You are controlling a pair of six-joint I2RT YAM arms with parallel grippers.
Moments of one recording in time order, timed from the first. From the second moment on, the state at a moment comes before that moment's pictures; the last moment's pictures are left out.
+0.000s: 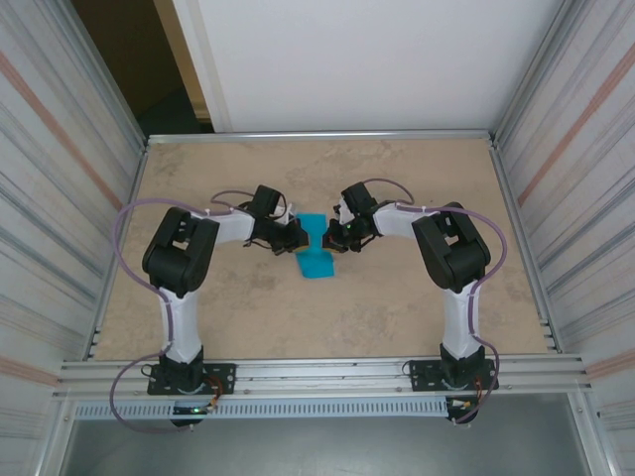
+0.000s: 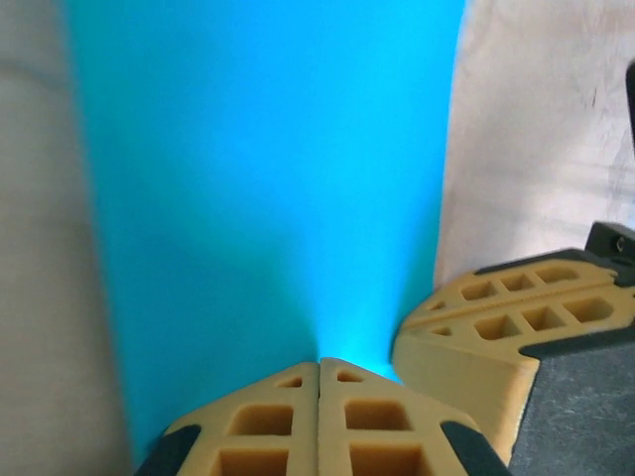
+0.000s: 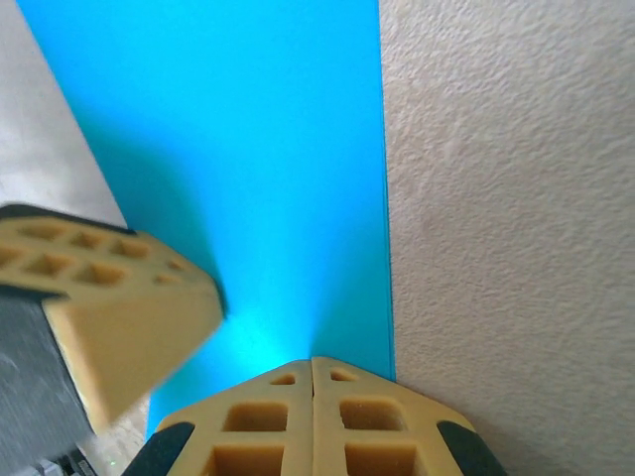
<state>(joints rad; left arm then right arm) -0.39 2.01 1.14 -0.19 0.65 -0.63 0.51 2.05 1.24 -0.32 -0.53 0.65</state>
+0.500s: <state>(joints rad) -0.30 1.87 1.09 -0.24 0.61 -0.60 0.47 2.05 1.26 -0.39 -0.53 0.58</state>
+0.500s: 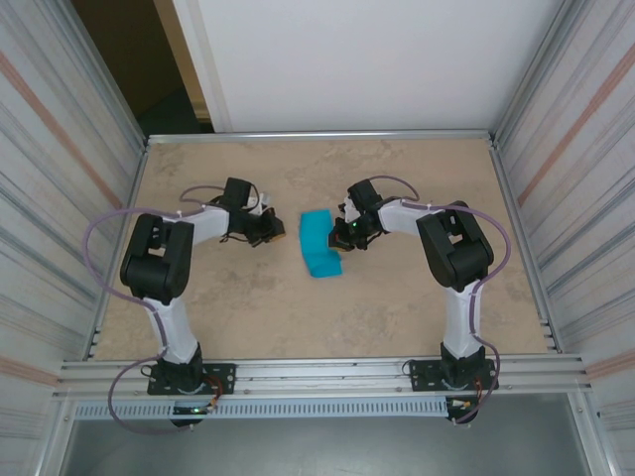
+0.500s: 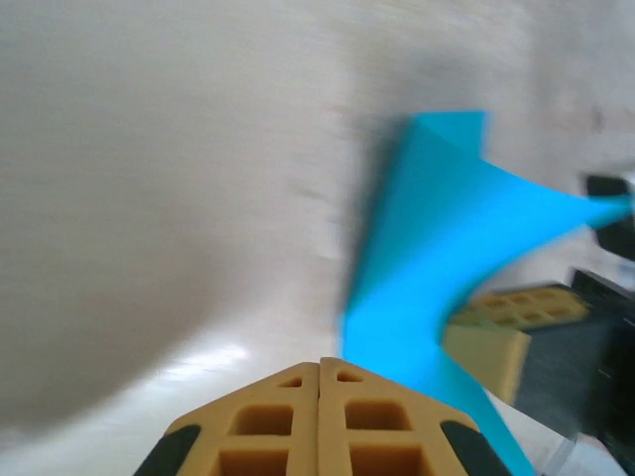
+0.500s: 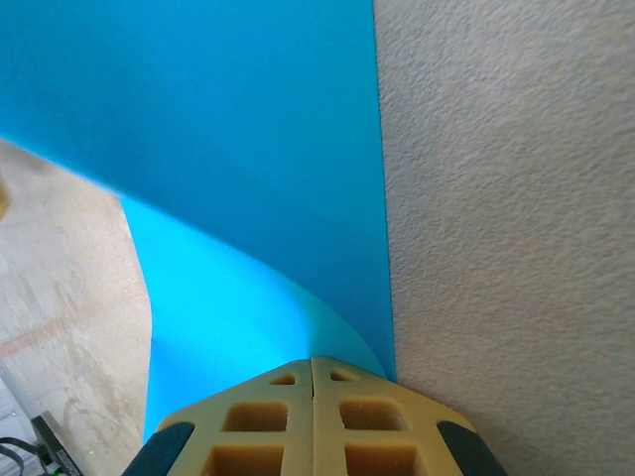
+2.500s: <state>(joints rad) -0.27 2.17 1.42 -0.29 0.61 -0.56 0.47 2.05 1.26 -0.41 -0.52 0.56</state>
